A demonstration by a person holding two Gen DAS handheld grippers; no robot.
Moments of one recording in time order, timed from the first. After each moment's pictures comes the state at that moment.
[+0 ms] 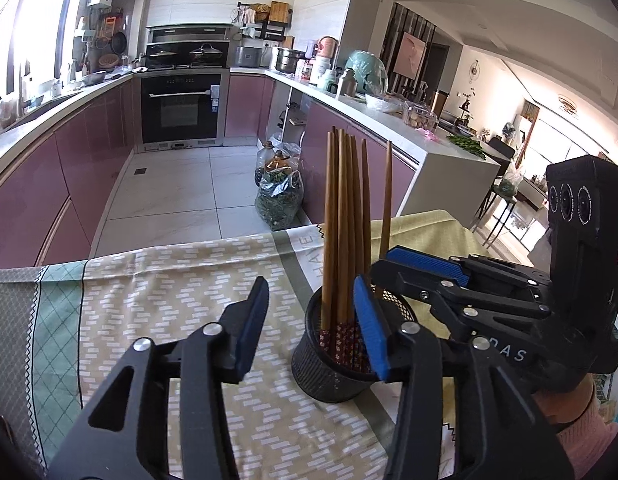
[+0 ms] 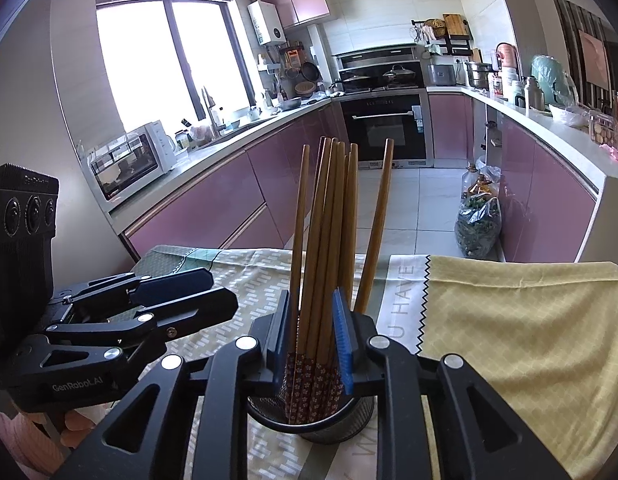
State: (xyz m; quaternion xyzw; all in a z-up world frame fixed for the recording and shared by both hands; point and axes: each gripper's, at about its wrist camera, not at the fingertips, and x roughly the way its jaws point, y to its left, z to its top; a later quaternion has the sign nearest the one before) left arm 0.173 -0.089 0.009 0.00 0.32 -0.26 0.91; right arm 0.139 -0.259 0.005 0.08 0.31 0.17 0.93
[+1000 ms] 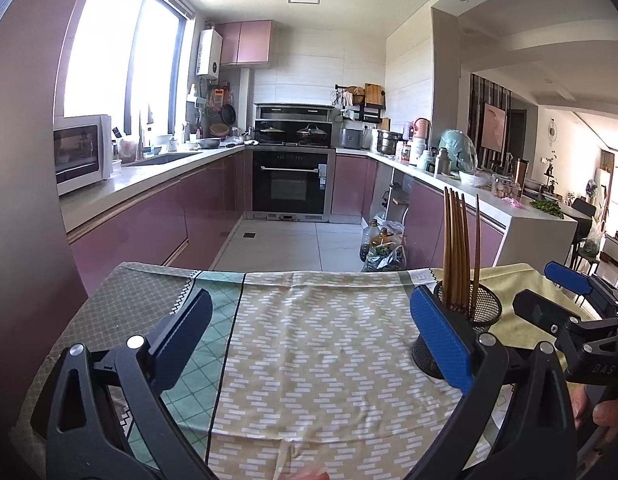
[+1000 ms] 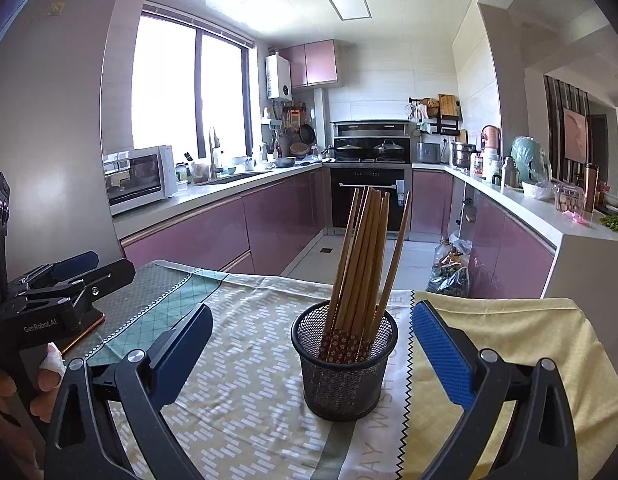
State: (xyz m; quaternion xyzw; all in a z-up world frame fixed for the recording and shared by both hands) left arm 0.052 0.027 0.022 -0.01 0.17 -0.07 0.98; right arm 0.035 -0.216 0.011 0.01 0.18 0.12 0.98
